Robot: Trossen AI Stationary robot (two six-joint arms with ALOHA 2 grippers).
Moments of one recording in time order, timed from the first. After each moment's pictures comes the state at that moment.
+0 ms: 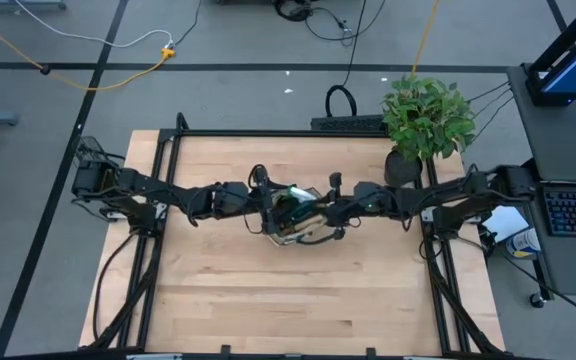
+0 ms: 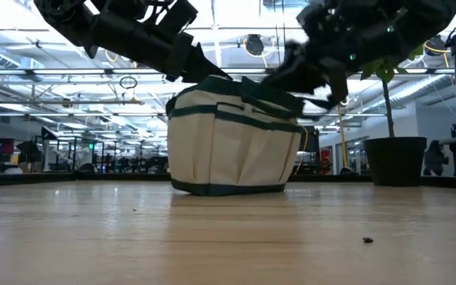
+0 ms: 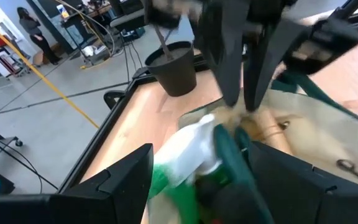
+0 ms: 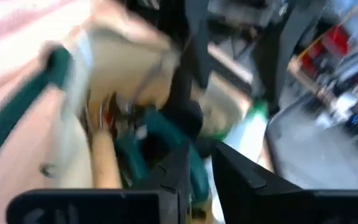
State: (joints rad) left arm 0.00 1.51 0.73 0.53 -0.27 0.28; right arm -0.03 1.36 0.60 0.47 0.08 -0.61
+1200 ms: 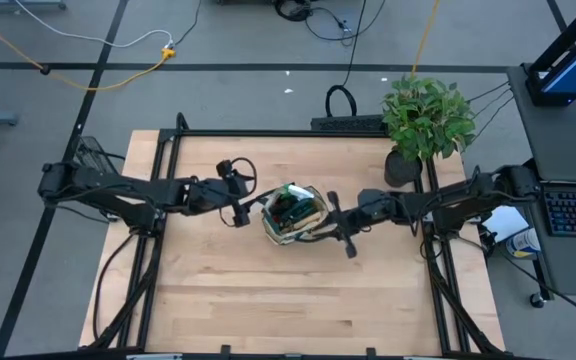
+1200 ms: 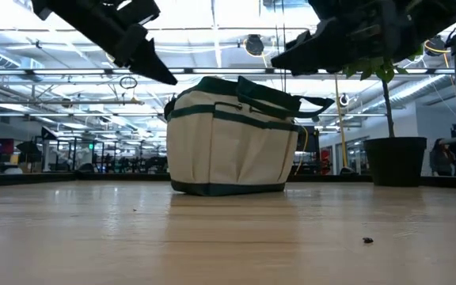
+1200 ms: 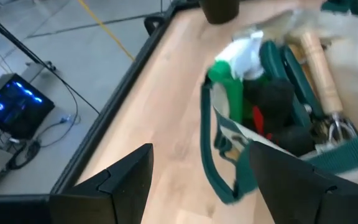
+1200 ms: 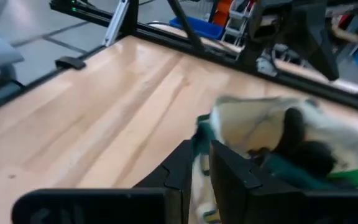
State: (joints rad) left arm -0.03 1.17 0.73 -0.10 -0.47 0.08; right arm 0.05 1.32 0.59 0.44 -0.21 -0.26
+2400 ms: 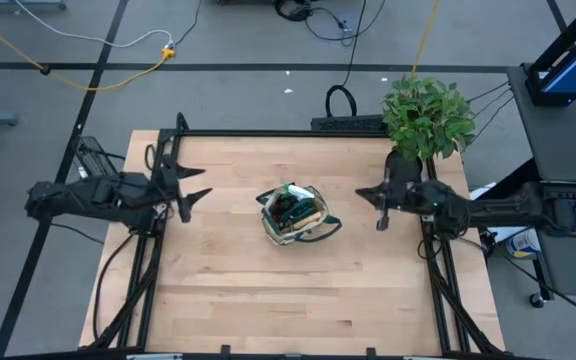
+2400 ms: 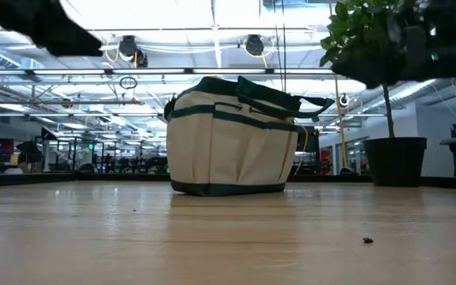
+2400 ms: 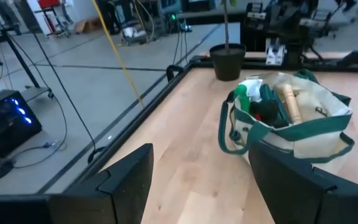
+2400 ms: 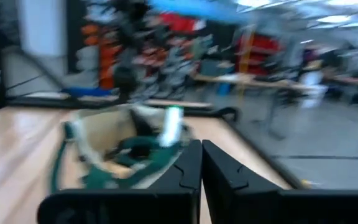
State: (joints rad) left arm -0.06 0.36 0.50 -0.41 -0.47 0.01; right arm -0.17 0.58 0.09 0.56 0.02 -0.12
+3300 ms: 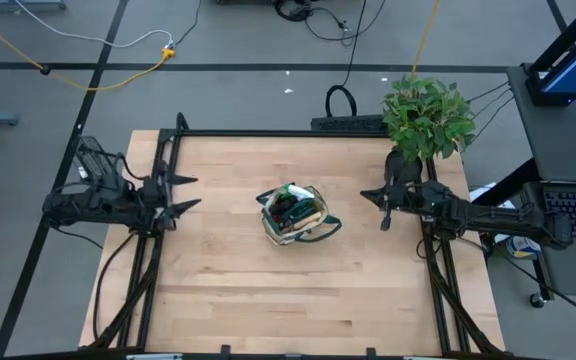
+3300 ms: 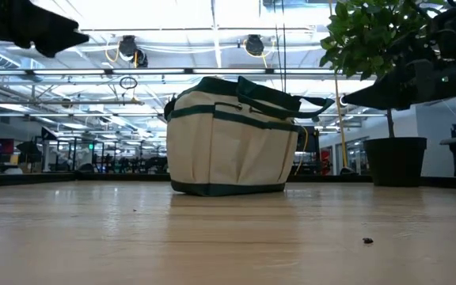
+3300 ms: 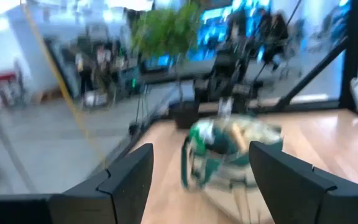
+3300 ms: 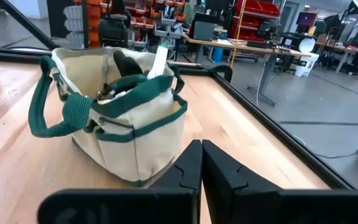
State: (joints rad) left arm -0.06 0.01 0.33 -0.31 -0.26 0.16; right arm -0.27 0.40 0.02 0.30 -0.03 -0.14
